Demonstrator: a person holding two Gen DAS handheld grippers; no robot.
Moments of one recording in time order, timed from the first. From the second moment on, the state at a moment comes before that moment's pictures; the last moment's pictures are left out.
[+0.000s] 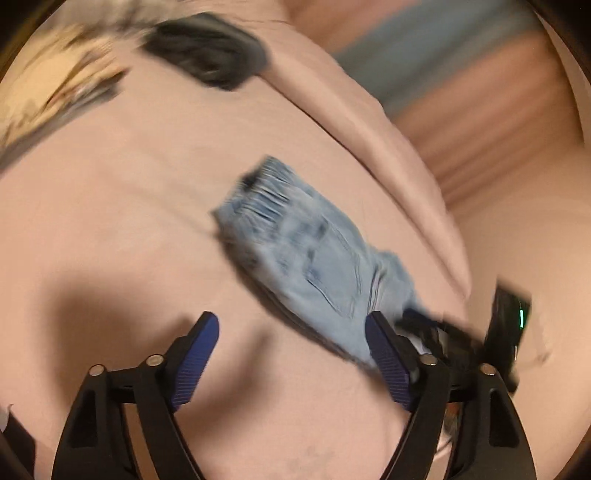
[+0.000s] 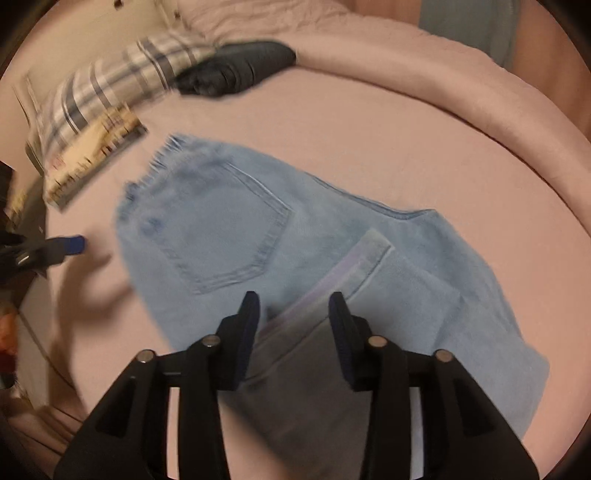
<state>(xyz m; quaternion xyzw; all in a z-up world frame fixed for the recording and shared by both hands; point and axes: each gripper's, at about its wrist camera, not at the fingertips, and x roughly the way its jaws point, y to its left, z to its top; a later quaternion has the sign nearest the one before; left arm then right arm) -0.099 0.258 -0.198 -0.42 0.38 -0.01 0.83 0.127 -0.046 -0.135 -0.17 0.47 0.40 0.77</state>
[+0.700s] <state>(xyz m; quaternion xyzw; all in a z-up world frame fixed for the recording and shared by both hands) -0.024 0.272 -0.239 -0.49 0.35 -0.02 0.80 0.048 0.018 -0.135 -0.12 0.47 0.46 0.75</state>
